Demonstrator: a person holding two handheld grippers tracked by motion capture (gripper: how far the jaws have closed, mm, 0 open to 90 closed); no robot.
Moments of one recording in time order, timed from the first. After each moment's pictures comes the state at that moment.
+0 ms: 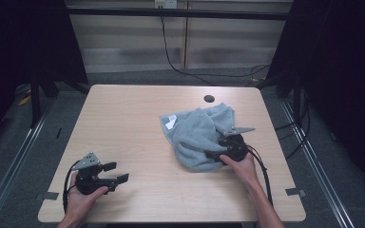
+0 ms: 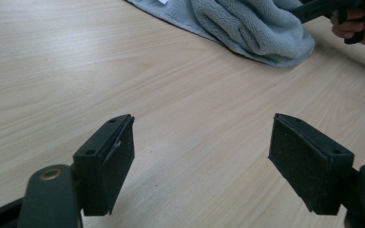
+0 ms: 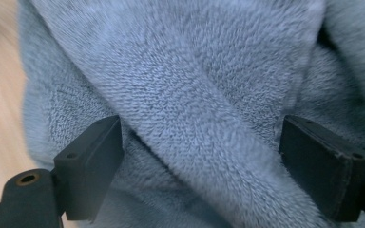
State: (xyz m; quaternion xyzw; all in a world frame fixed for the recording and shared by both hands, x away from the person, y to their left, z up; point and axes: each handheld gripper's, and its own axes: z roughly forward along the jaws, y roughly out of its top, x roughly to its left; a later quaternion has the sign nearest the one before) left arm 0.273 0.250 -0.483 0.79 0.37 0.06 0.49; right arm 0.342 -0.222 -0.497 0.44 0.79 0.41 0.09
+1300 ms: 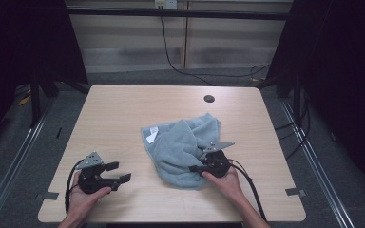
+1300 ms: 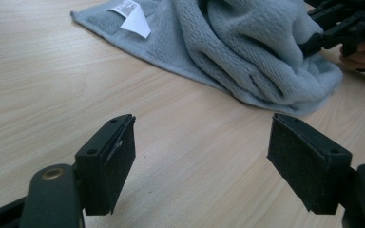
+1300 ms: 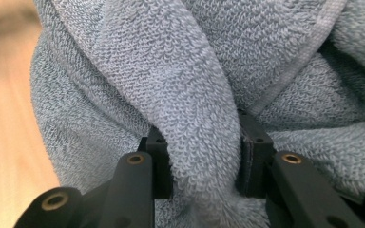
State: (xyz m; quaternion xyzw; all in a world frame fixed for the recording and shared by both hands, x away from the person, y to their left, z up) left arm 0.274 0.244 -0.483 0.79 0.37 0.06 0.48; right arm 0.298 -0.160 -0.504 0.38 0.83 0.42 0.05
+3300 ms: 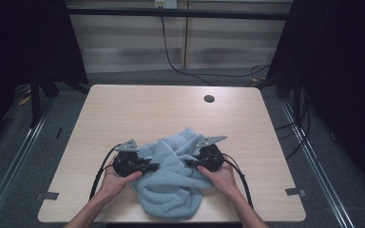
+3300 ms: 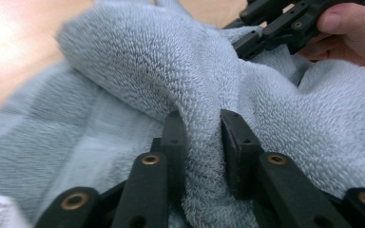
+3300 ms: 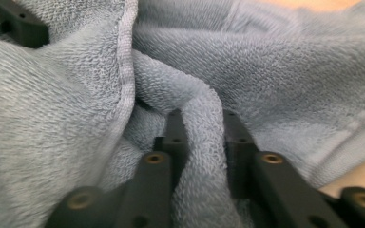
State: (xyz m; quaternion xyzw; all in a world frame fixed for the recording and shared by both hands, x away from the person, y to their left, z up) left arm 0.321 0.165 -0.479 0.83 0.28 -0.03 0.49; right arm 0.317 -0.147 -0.491 0.37 0.83 0.40 0.06
